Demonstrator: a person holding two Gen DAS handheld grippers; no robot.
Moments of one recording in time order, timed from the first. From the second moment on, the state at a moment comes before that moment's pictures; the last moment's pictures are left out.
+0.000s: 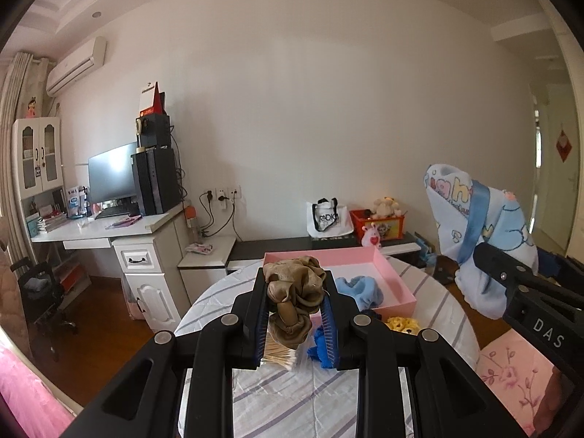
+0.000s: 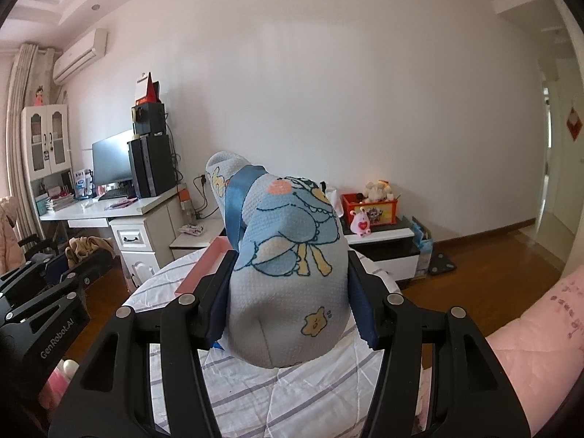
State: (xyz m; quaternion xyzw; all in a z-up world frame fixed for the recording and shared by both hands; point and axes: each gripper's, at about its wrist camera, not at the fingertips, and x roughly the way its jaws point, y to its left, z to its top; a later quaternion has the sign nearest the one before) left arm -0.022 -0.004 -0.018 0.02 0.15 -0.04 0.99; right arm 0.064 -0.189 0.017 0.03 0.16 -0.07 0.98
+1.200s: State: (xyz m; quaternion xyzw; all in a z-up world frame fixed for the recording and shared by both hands) left arm 0.055 0.000 -0.016 0.02 0.20 -0.05 0.98; right arm 0.119 -0.194 -0.004 0.03 0.22 -0.08 0.97
